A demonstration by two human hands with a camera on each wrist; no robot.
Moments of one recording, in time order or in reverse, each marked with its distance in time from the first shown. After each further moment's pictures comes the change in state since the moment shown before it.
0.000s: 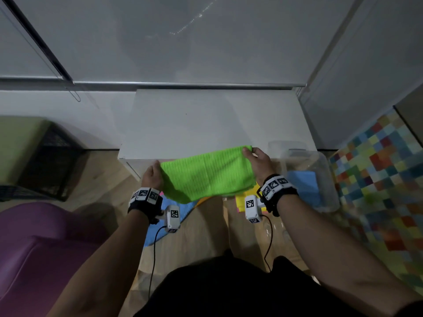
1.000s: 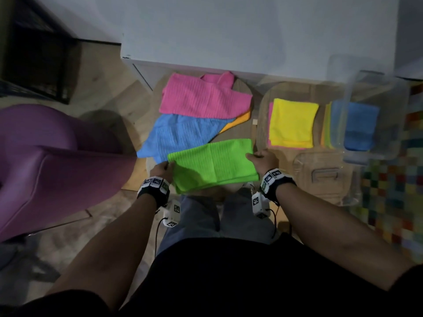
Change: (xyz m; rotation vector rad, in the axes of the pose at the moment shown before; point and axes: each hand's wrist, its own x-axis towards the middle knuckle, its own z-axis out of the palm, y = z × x) left_hand -0.043 -0.228 -0.031 0.519 -0.311 -0.393; right_hand -0.074 0.202 0.047 -0.690 -0.034 0.356
